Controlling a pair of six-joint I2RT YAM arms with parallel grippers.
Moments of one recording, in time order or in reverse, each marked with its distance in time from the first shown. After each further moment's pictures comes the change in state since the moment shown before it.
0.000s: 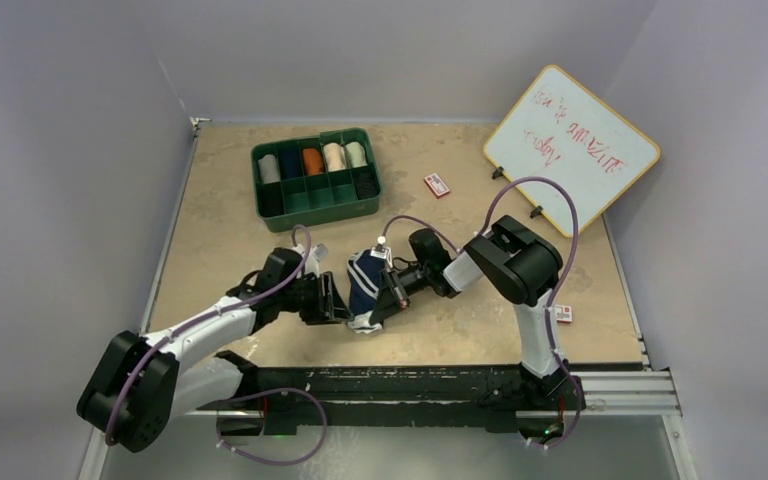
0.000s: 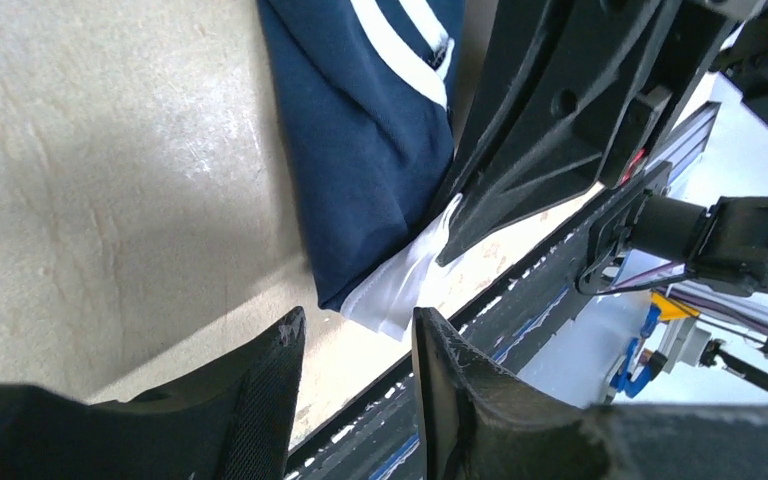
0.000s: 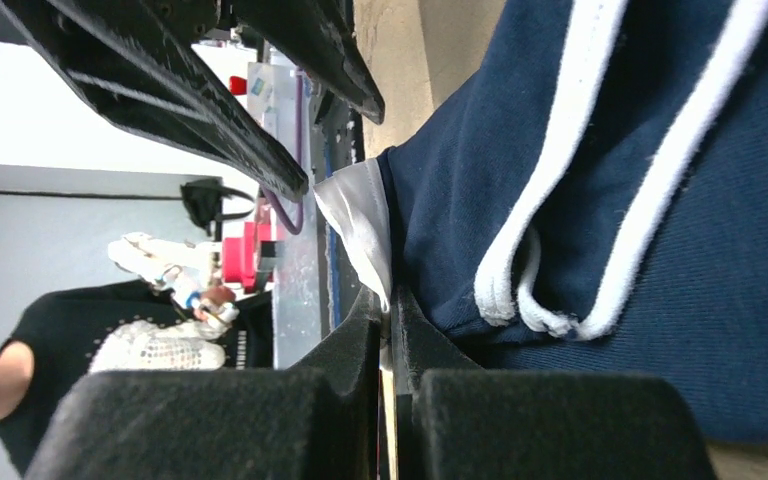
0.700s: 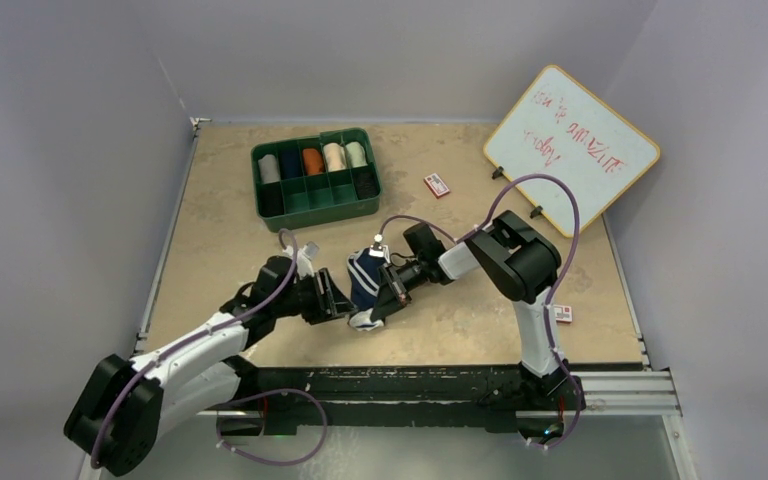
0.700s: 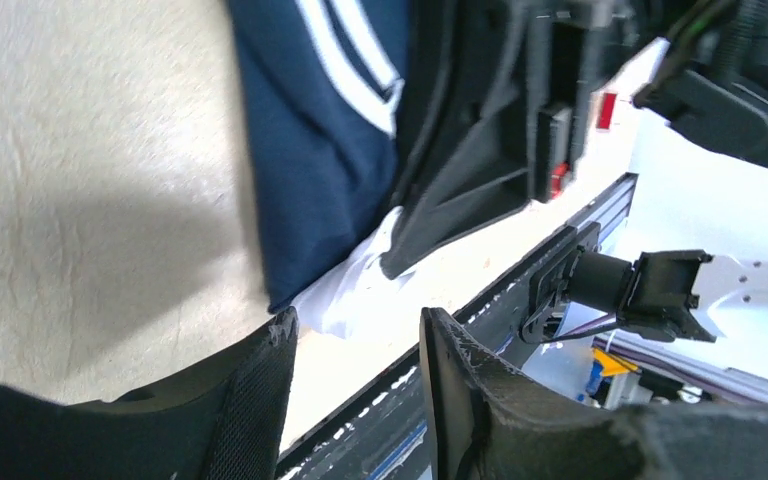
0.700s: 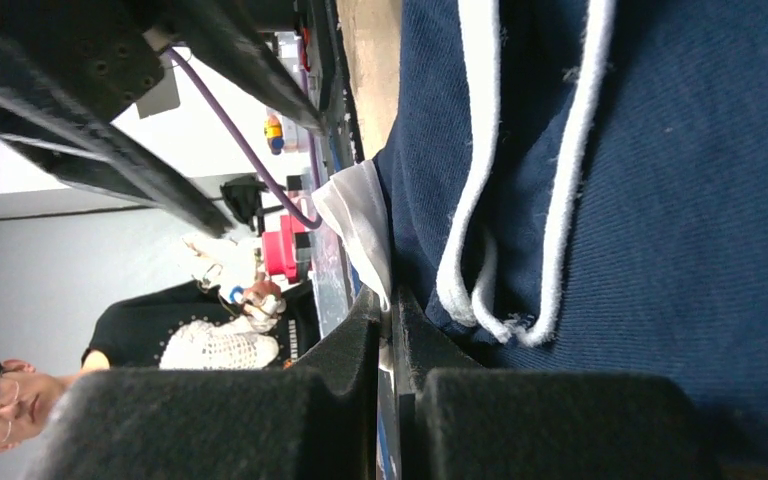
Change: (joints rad) left arm -0.061 -0.095 -0.091 0.151 -0.104 -0.226; right arm -0.024 0.025 0.136 -0.382 -0.024 -0.091
